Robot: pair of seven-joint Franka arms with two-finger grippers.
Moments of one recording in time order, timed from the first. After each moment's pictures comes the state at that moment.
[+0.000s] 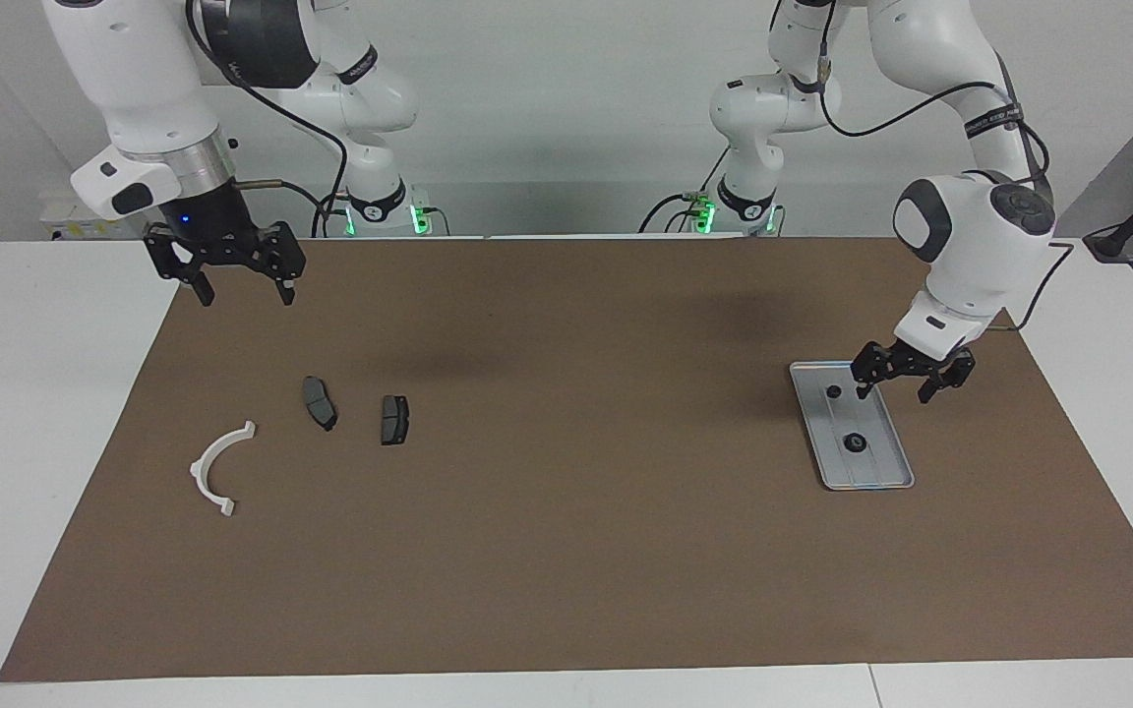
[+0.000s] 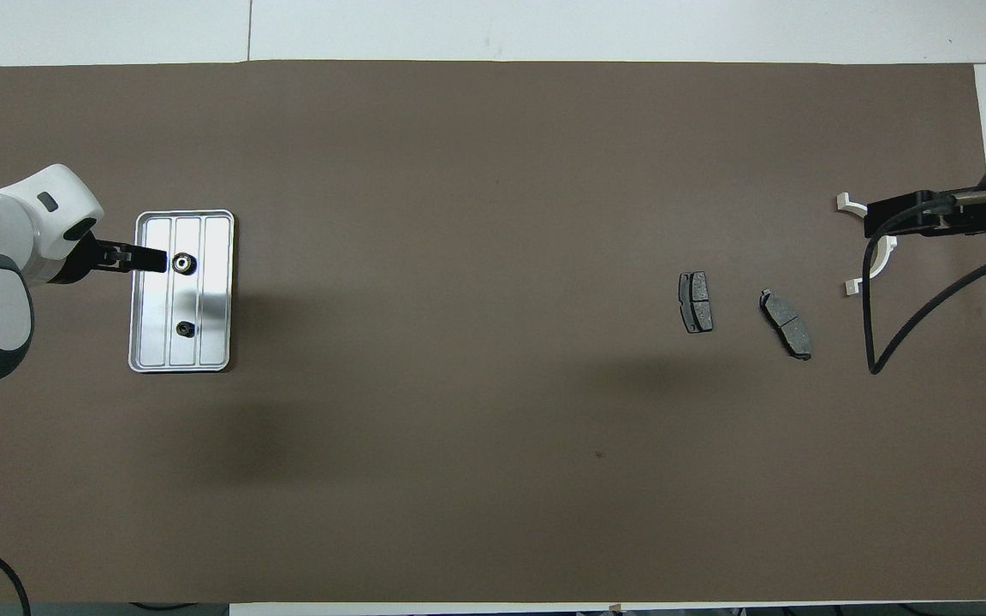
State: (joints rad) left arm 0.05 0.16 -0.02 -2.01 -0.03 2.29 0.22; right arm -0.02 -0.02 0.04 -1.66 -0.03 1.75 0.03
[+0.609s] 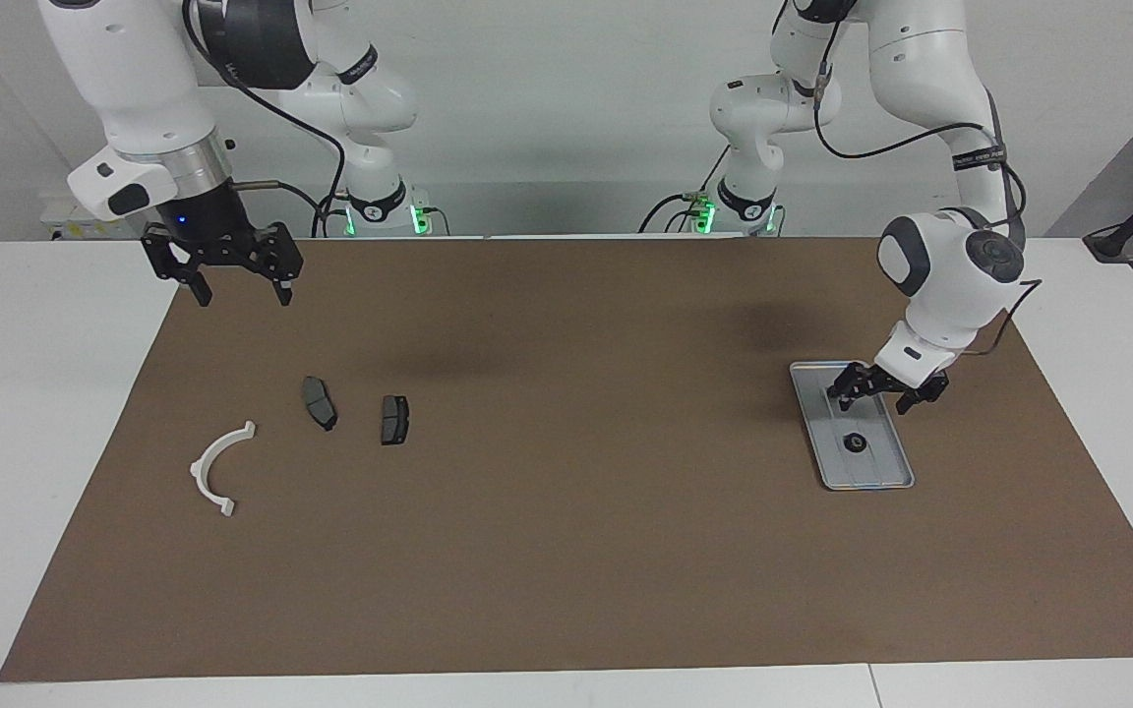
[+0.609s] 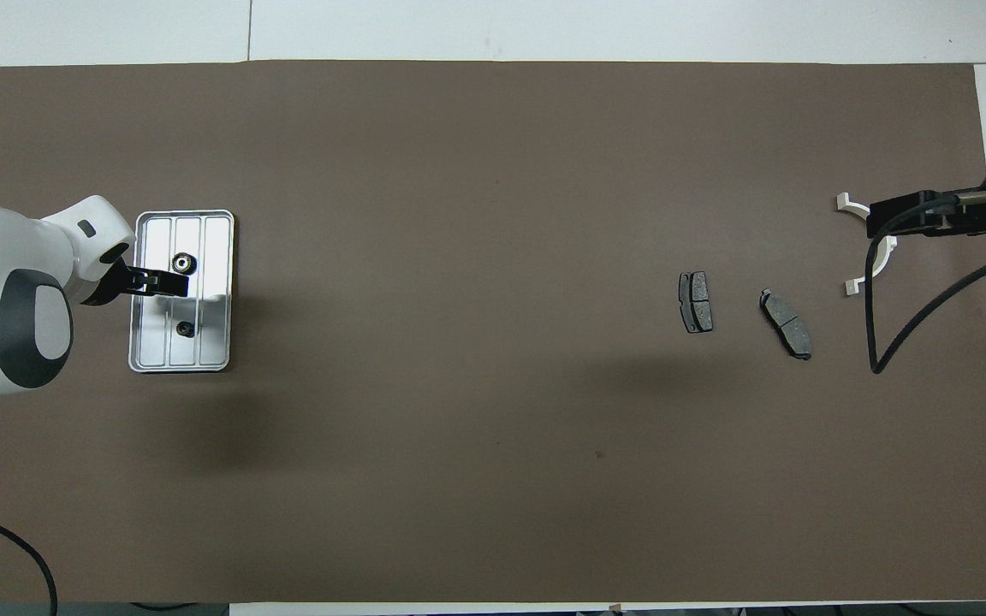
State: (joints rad) left arm 0.06 0.21 -0.02 -2.10 -0.03 2.35 0.22; right arm -0.02 -0.02 0.03 -1.66 -0.03 1.75 0.03
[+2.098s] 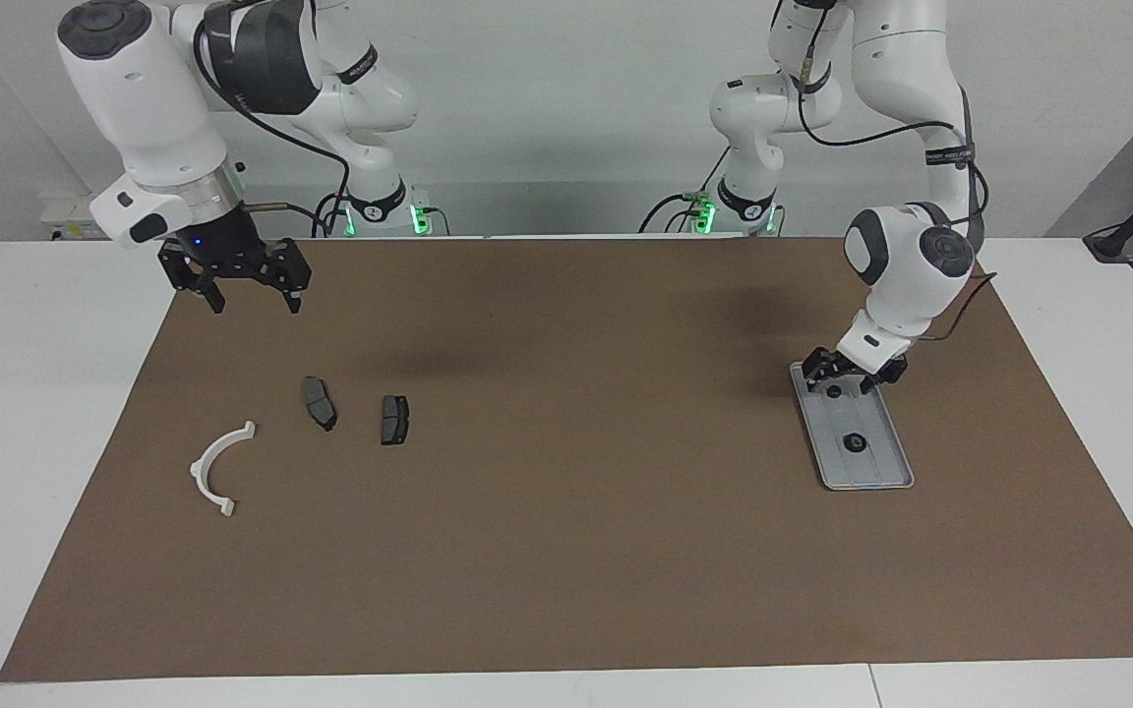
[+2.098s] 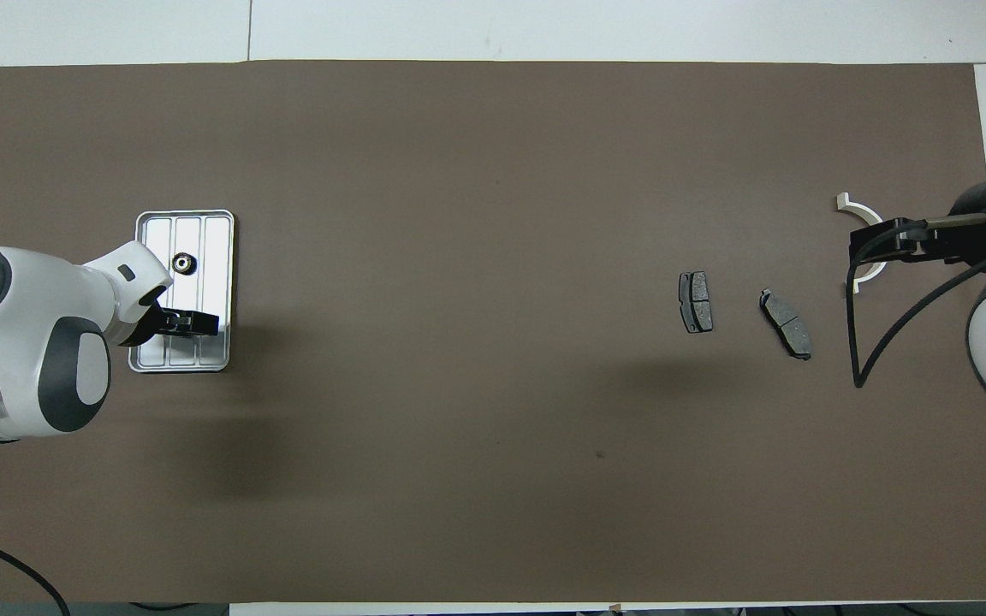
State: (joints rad) left arm 0.03 0.13 -0.04 -2.27 -0.03 2.40 0.15; right arm -0.02 -0.03 0.03 -1.75 -0.03 1.76 0.03
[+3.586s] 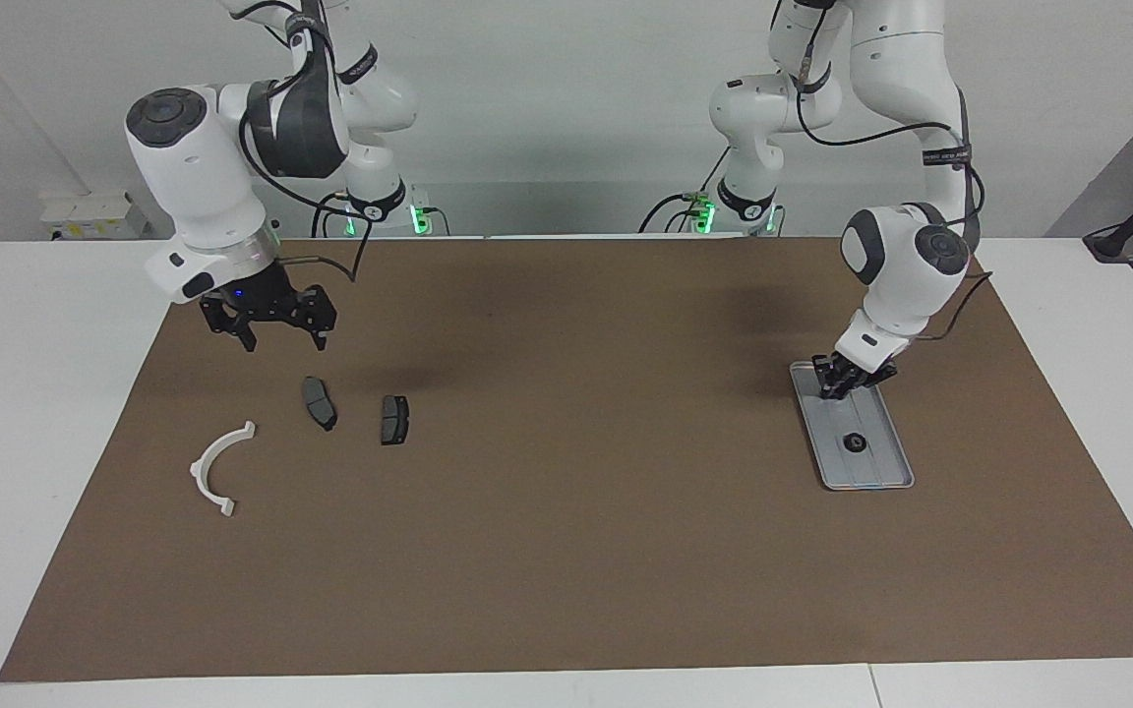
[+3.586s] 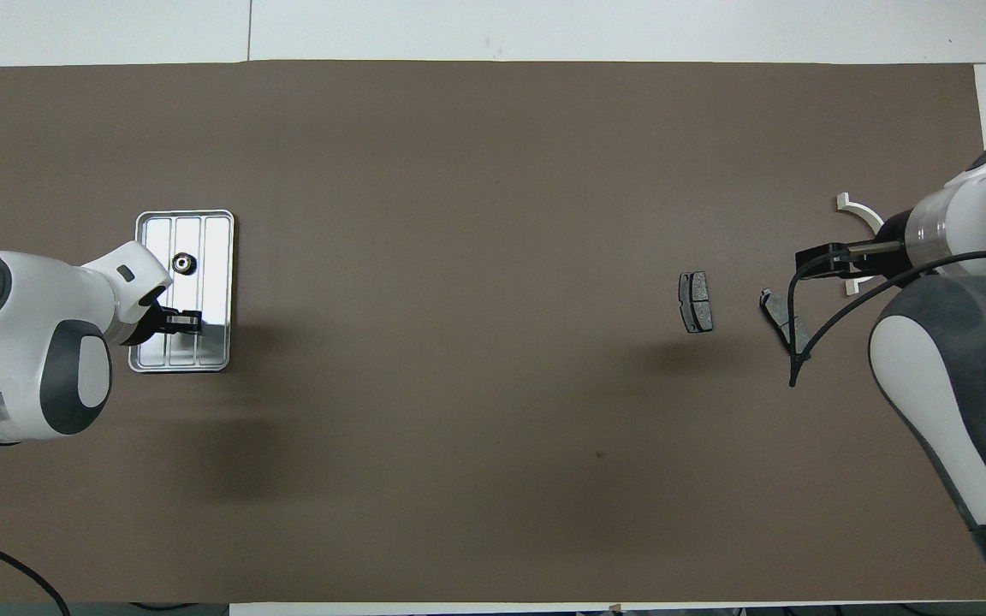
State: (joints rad) left arm 0.03 0.13 -0.03 -2.27 -0.03 2.42 0.15; right arm -0.01 -0.02 0.03 -1.94 -0.03 1.97 0.02
